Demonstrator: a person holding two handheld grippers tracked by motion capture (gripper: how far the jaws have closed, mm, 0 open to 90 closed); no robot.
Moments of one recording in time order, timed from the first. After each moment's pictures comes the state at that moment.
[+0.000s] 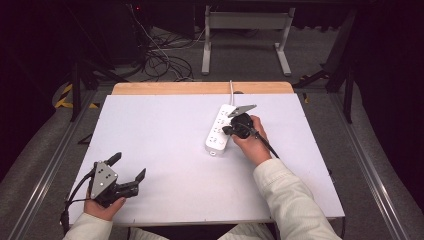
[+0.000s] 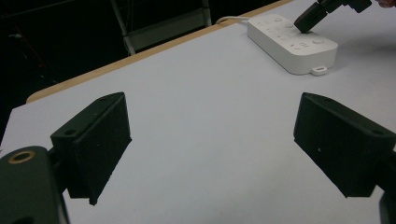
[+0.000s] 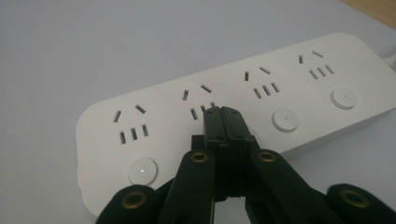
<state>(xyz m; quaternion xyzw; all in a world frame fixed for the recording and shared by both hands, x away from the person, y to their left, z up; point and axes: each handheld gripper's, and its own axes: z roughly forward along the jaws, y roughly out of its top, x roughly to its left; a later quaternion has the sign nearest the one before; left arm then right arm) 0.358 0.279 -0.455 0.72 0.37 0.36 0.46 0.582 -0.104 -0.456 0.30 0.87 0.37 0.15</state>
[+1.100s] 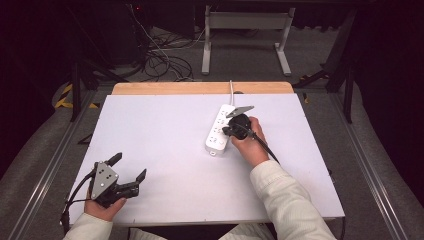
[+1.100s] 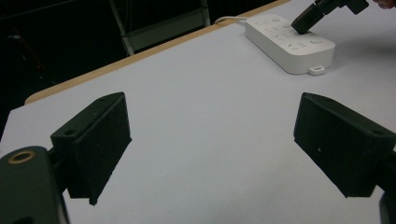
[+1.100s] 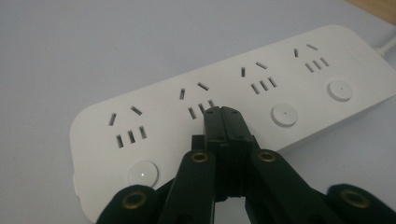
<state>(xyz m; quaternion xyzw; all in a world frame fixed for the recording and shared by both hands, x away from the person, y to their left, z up) 0.358 0.278 -0.455 0.72 0.37 0.36 0.46 0.578 -0.098 -0.456 0.32 0.86 0.35 0.16</state>
